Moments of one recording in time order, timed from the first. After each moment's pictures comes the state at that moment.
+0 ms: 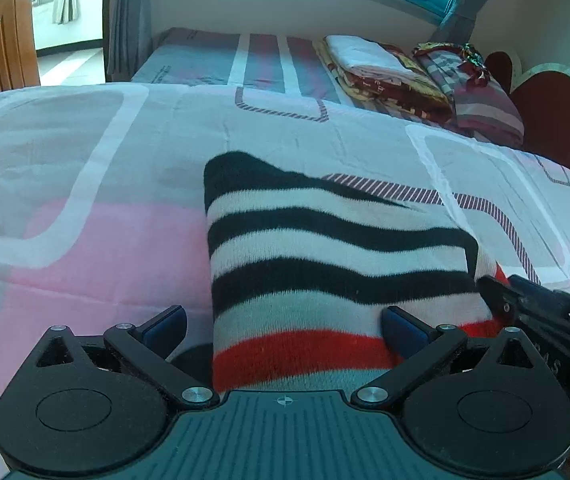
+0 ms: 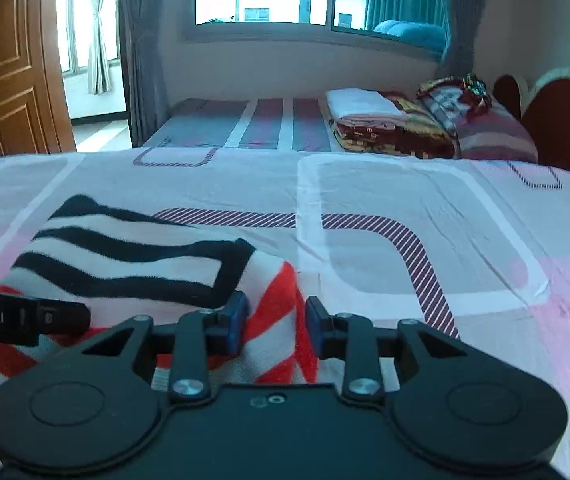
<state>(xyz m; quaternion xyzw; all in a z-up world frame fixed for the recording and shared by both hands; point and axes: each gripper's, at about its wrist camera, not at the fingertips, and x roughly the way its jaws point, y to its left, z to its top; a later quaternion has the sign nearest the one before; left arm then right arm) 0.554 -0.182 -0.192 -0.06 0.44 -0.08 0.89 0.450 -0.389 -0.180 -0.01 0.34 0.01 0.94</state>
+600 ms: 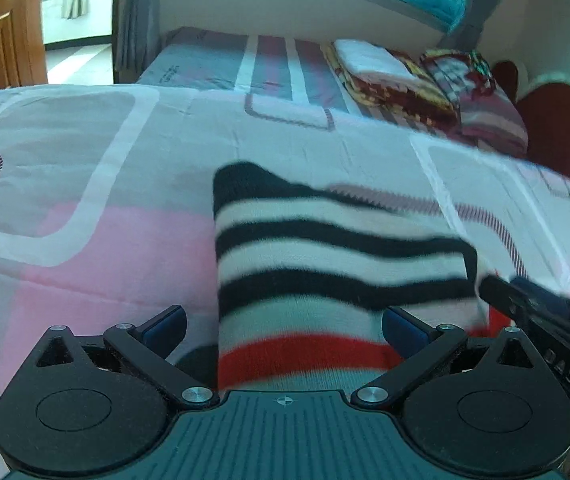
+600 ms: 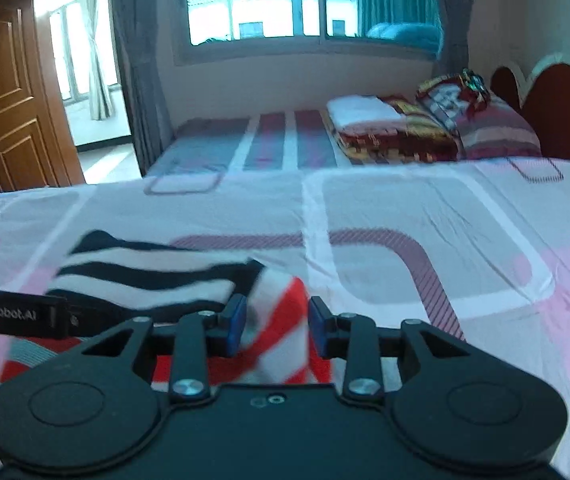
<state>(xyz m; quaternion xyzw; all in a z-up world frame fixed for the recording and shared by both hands) 0.550 -0.180 -0.188 -0.07 0.45 -0.07 0.89 0.441 -0.388 -0.161 0.03 0.32 0.02 0.95</state>
